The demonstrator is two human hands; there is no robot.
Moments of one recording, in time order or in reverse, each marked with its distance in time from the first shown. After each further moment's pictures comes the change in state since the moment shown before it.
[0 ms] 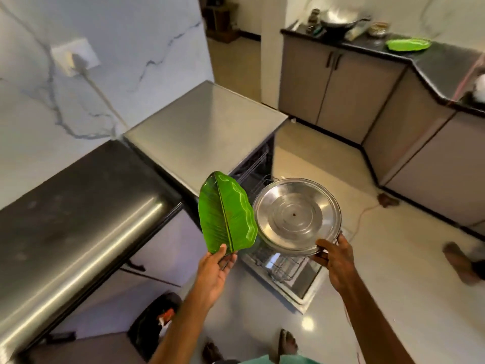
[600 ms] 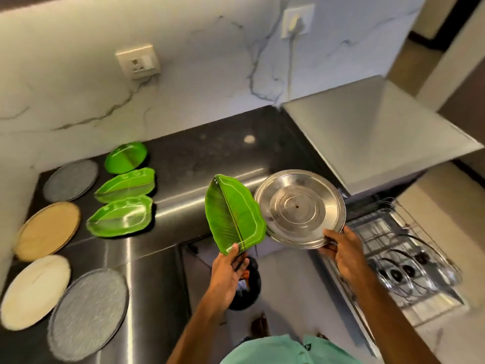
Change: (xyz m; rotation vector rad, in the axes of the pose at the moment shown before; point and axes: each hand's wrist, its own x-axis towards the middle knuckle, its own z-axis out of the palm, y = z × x) left_hand -0.095 0.130 -0.306 -0.329 0.331 0.217; right_hand -0.119 0.162 0.310 -0.324 -0.486 0.089
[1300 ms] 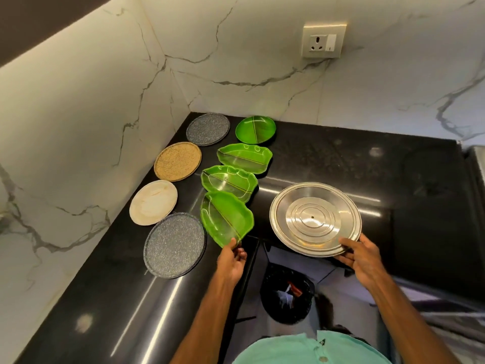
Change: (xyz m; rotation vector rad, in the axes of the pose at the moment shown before) left_hand 0.077 0.094 -0.142 -0.654 0.538 0.141; right_hand 0.109 0.037 0.239 -0.429 -0.438 0.239
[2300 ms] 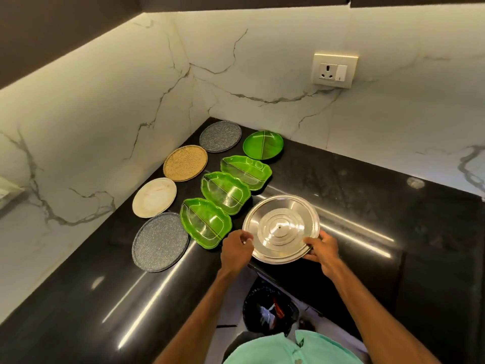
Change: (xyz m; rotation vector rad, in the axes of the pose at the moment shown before) left_hand -0.015 -0.044 0.112 1.242 0.219 0.683; right_hand 0.112 -0.065 0.039 -0.332 -0.232 0.067
